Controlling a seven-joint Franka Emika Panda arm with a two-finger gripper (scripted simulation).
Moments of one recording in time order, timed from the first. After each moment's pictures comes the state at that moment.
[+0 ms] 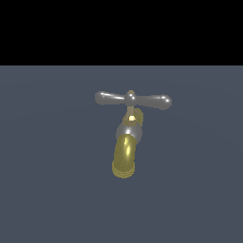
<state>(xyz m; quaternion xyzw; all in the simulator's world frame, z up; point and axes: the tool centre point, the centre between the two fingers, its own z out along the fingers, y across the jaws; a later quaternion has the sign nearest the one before) -0.256 0.020 0.481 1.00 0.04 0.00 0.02</state>
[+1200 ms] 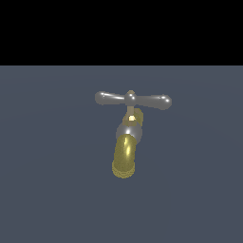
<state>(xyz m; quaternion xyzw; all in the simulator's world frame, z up) -0.246 -0.018 0.421 0.98 0.18 0.00 0.01</state>
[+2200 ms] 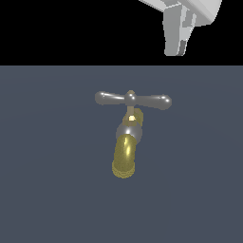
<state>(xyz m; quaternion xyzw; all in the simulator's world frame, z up) -0.205 -0.075 0.315 0.92 0.40 0.00 0.01</state>
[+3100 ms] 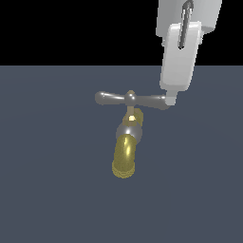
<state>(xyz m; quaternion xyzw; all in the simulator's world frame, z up) -0.152 -0.103 0.228 0.83 0.56 0.00 0.00</state>
